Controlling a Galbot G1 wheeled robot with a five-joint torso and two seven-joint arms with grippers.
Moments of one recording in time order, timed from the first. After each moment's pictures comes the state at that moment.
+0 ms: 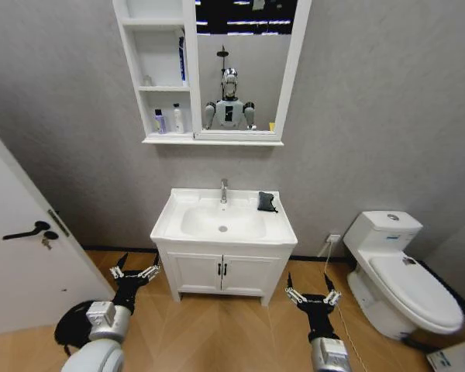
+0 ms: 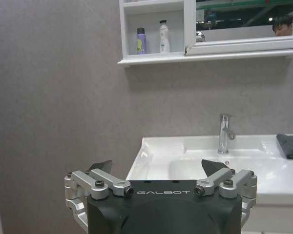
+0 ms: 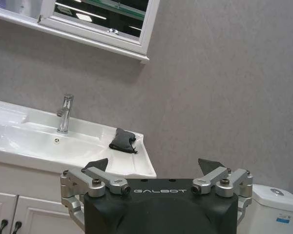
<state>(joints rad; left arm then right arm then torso) 1.53 -1.35 -0.65 -2.28 -0.21 0.24 -0.07 -1.76 1.38 0.43 2.27 -0.15 -0.03 0.40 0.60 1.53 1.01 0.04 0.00</state>
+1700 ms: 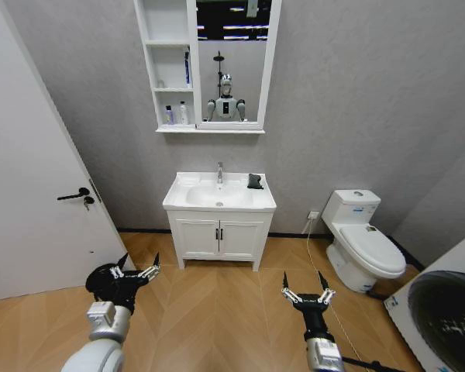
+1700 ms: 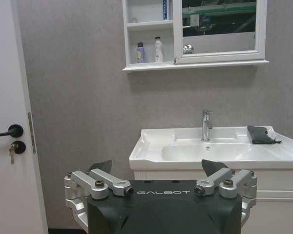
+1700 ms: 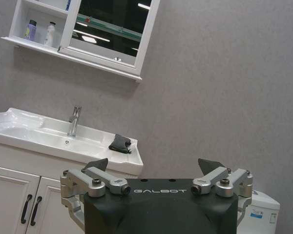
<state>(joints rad) 1.53 -1.35 -0.65 -2.28 -0.21 0.24 -0.07 -1.73 1.38 0.45 2.18 -0.19 0.11 0.38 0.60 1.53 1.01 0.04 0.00</state>
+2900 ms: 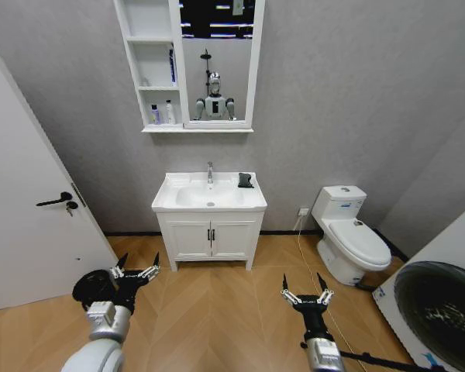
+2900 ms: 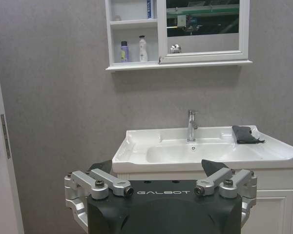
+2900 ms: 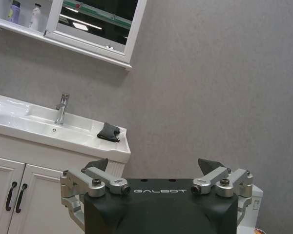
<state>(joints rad) 1.53 -1.35 -0.65 -2.28 -0.21 0.24 -0.07 -1.72 1.37 0.45 2.17 -0.18 0.09 0.36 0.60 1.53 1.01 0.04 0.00</state>
